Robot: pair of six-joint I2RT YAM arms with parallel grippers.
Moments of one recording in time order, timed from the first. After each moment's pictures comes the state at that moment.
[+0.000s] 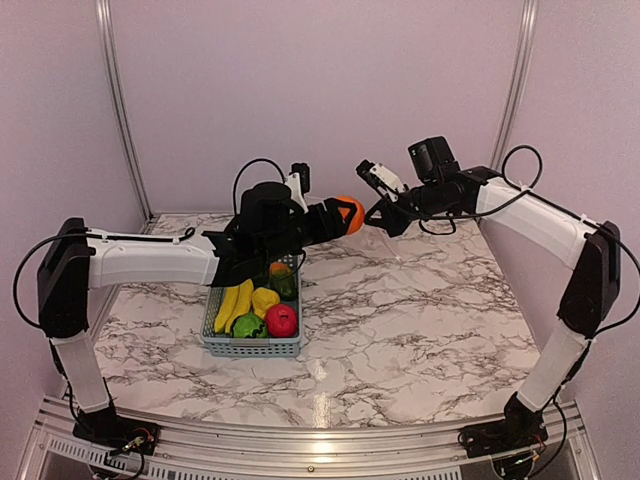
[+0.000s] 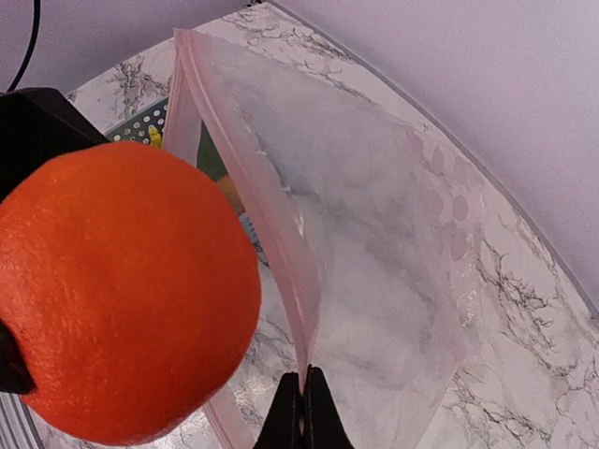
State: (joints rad) left arm -0.93 1.83 1.37 0.37 -0.15 -0.65; right arm 0.52 1.70 1.58 -0.60 -0.36 -0.30
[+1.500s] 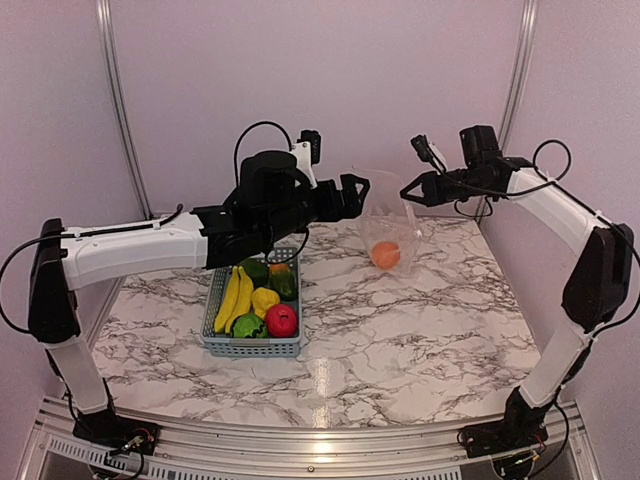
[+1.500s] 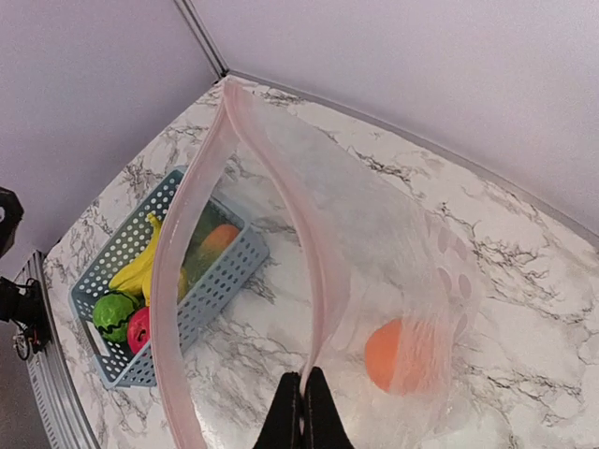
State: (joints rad) left arm -0.99 1.84 1.58 0.17 -0.27 -0.47; right arm 0.25 1.70 1.65 -0.61 -0.67 -0.08
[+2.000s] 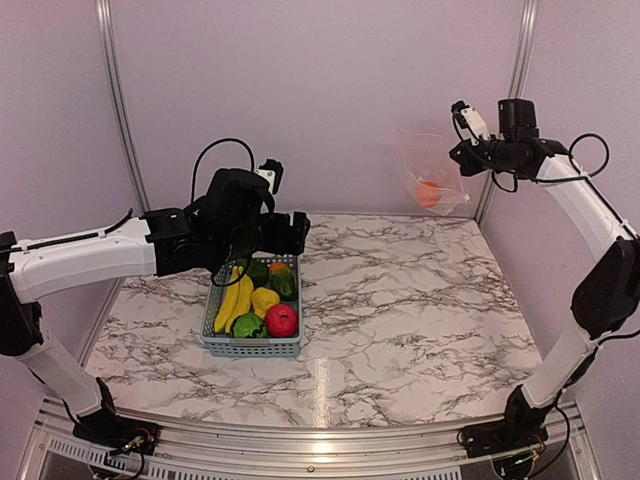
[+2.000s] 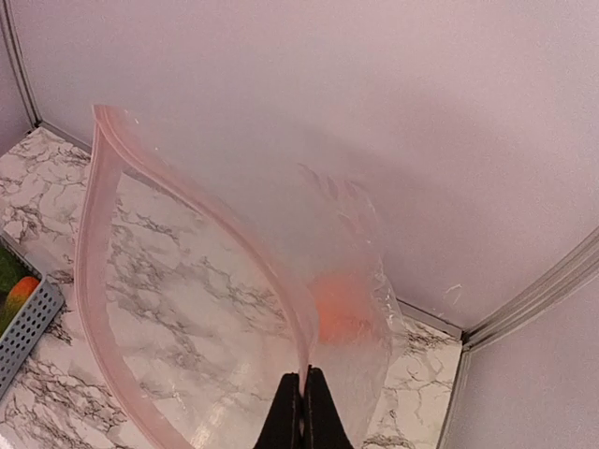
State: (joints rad) left arm -0.98 1.56 1.37 -0.23 -0.48 -0.35; right arm 0.13 1.65 1.80 -0.60 -0.25 -0.28
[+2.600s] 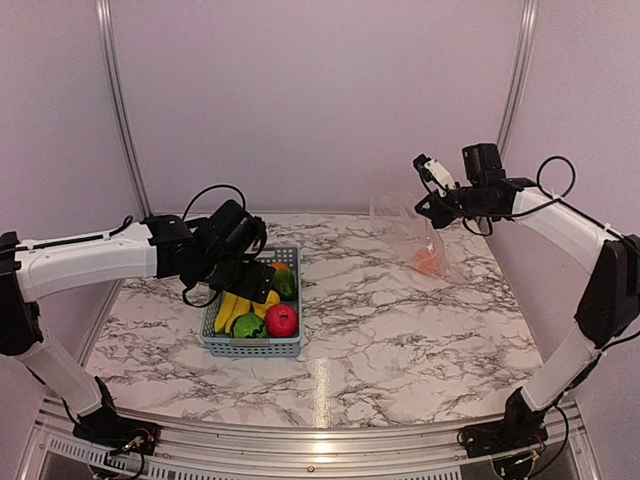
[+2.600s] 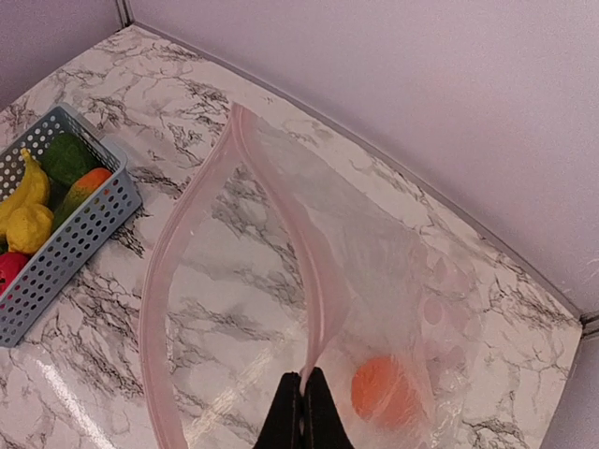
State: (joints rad) left arm -0.90 1.55 1.27 -0.68 -0.38 -0.40; right arm 0.26 1.58 1.43 -0.49 -0.33 -0.32
